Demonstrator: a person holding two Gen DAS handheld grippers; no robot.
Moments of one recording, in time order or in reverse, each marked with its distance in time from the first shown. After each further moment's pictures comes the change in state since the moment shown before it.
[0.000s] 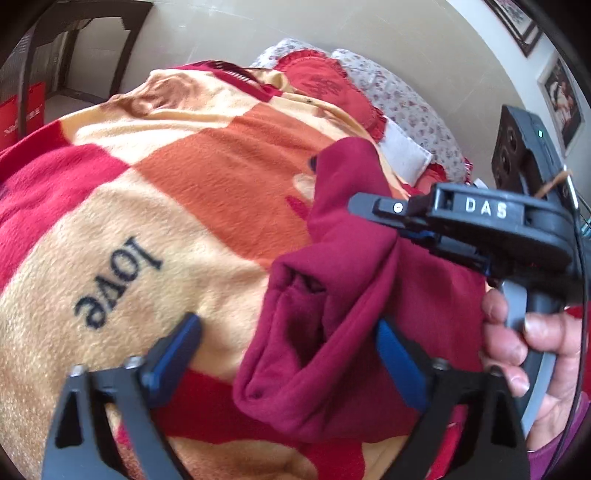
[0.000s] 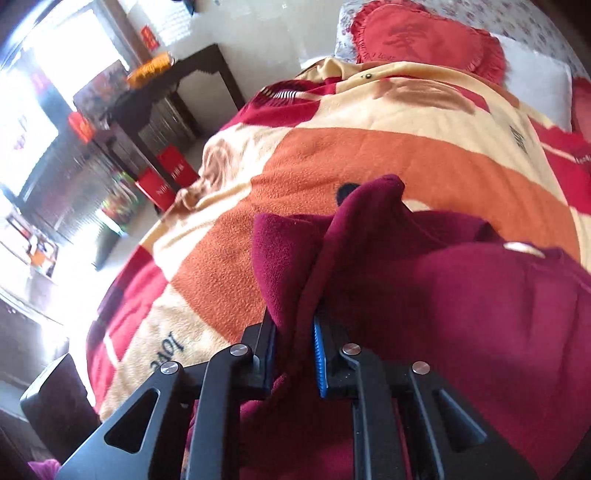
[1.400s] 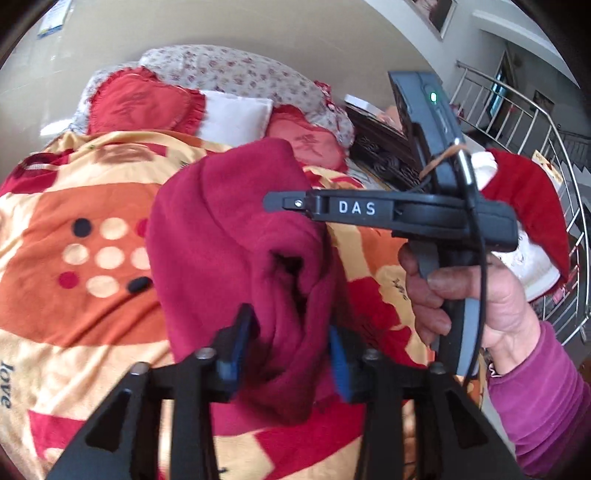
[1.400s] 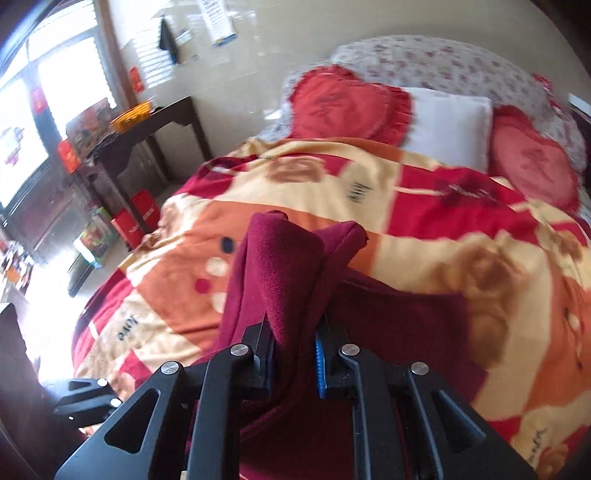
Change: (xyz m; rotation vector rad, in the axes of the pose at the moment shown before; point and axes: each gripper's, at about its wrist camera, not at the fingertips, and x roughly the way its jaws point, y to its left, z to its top) left arm -0.018 -0.222 -0.023 0.488 0.129 -0.242; right arm -0.169 -0.107 -0.033 0.004 -0.196 -0.173
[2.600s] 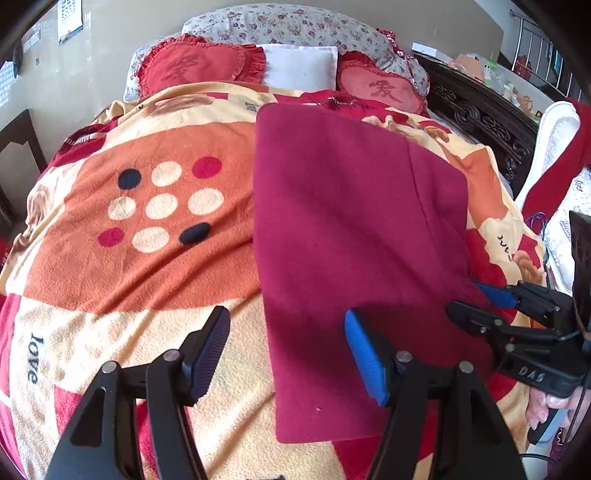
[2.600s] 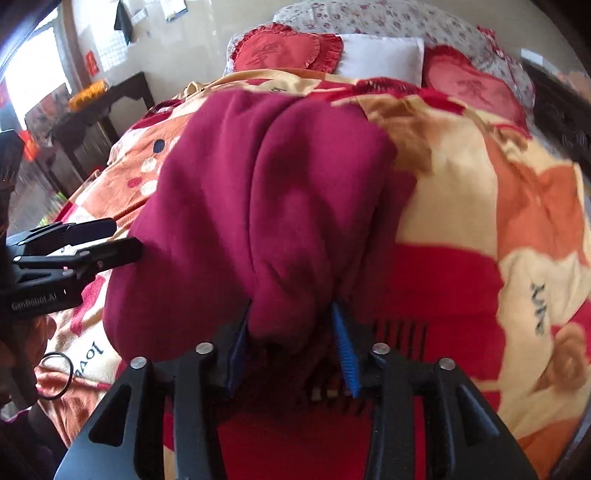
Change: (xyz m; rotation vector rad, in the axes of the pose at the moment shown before) left arm 0.062 0.027 -0.030 0.006 0.152 0.364; right arm -0.008 -0.052 -0.150 0.084 0.085 -0.121
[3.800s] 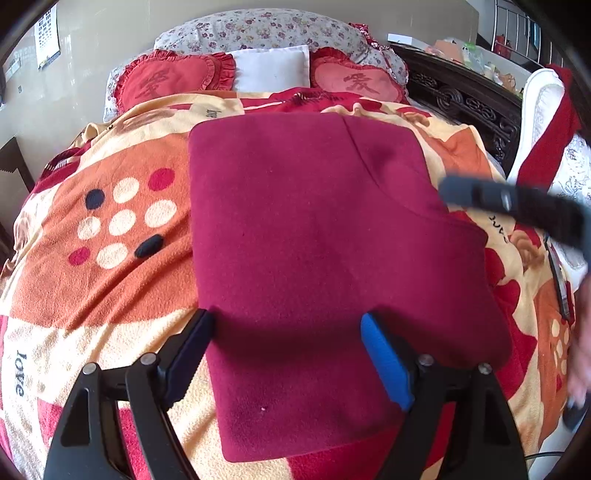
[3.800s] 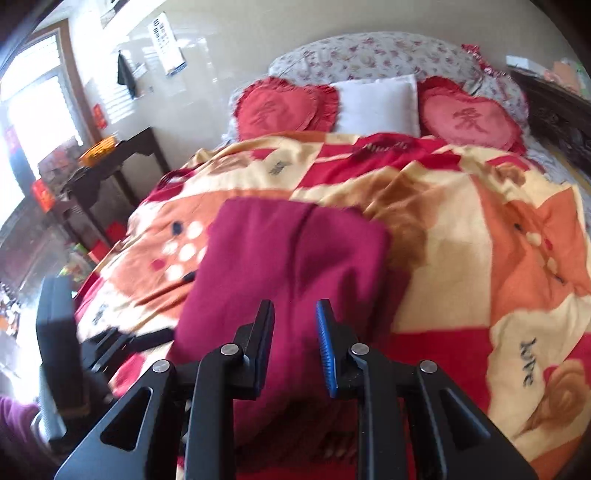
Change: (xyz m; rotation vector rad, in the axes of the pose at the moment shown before) left arm 0.020 -0.042 -0.004 0.090 -0.028 0.007; right arm -0.036 -0.001 0.050 0.060 -0.152 0.071
